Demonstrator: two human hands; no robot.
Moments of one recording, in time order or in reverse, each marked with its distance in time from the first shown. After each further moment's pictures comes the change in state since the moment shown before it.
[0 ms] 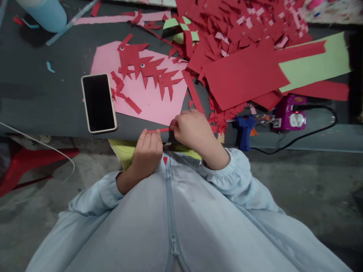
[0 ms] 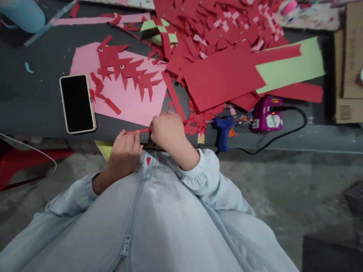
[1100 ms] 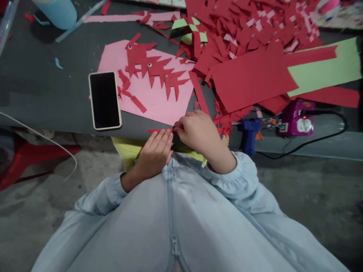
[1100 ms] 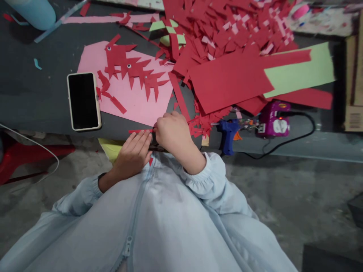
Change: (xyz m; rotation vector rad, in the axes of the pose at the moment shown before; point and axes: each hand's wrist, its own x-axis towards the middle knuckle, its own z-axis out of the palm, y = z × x) left_hand -0.010 0.003 0.004 -0.207 -0.055 0.086; right_hand -0.004 0.001 0.002 -0.029 0.026 -0.058
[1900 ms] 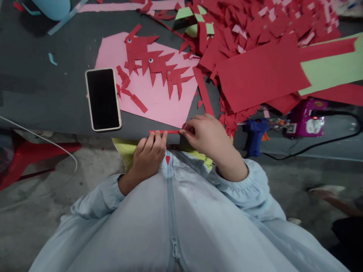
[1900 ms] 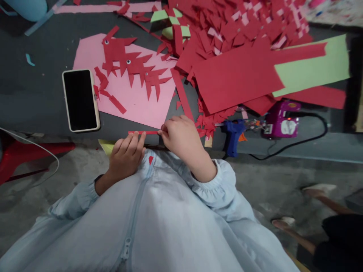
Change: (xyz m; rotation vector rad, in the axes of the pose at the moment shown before) left_hand -0.017 -0.008 0.006 0.224 0.214 -0.084; right_hand -0.010 0.014 0.007 0.131 0.023 0.038
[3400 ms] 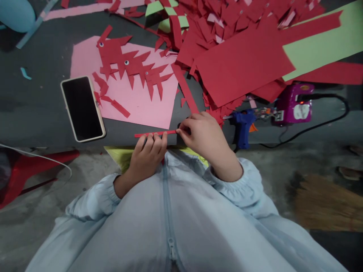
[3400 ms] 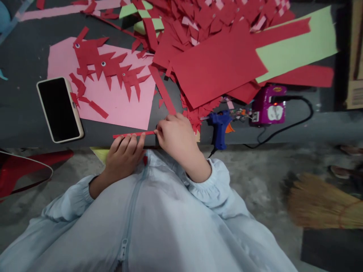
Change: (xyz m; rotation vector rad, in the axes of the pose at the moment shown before) left_hand 0.033 0.006 -0.005 -0.055 -0.200 0.170; right_hand -0.011 0.023 0.000 0.030 0.046 0.073
